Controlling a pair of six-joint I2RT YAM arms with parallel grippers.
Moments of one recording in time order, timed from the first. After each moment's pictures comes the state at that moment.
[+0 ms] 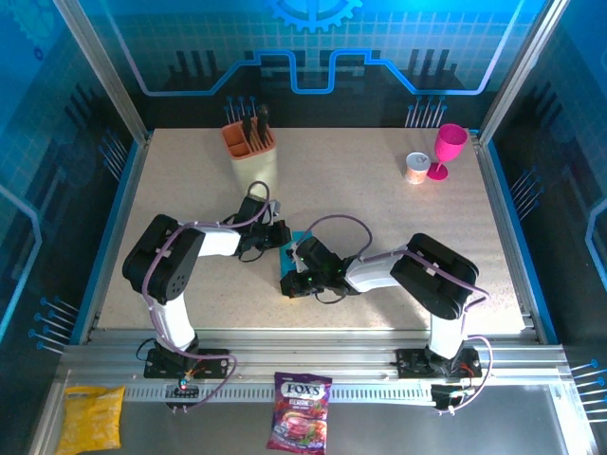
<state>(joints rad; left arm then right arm) -0.38 1.83 0.83 0.14 0.36 -0.64 0.93 1.85 0.82 0.21 -0.35 0.77</state>
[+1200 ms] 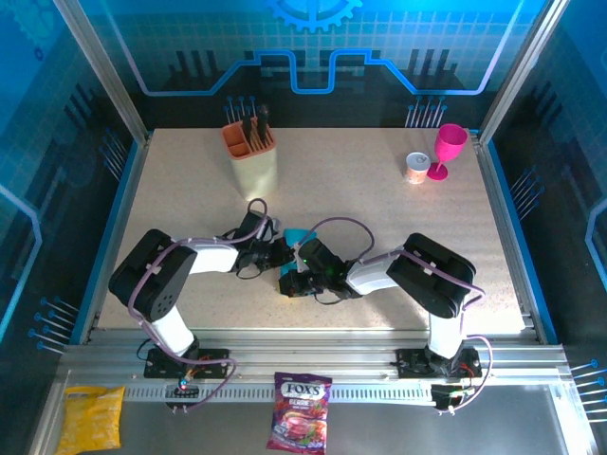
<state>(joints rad) -0.46 1.70 0.70 0.08 0.38 -0.77 0.93 1.87 0.78 0.33 -0.37 0.83</state>
